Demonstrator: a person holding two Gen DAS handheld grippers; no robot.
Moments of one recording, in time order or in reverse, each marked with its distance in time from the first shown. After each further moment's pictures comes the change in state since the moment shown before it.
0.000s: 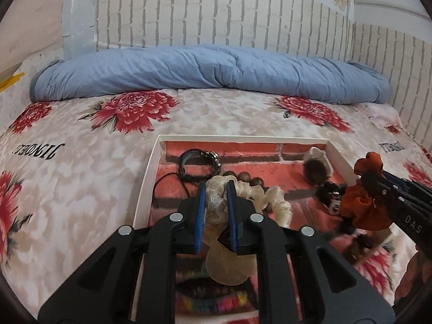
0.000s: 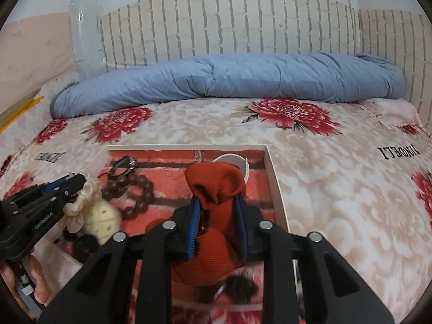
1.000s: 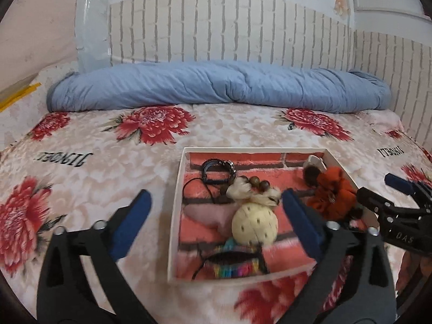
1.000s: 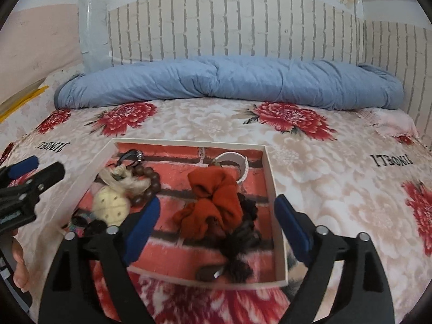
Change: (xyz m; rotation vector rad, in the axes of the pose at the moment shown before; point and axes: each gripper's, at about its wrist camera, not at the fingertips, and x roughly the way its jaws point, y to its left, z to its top) left arm -0.082 0.012 -0.007 0.009 -0.075 0.059; right arm -0.059 0.003 -0.010 -0.041 -0.012 0.003
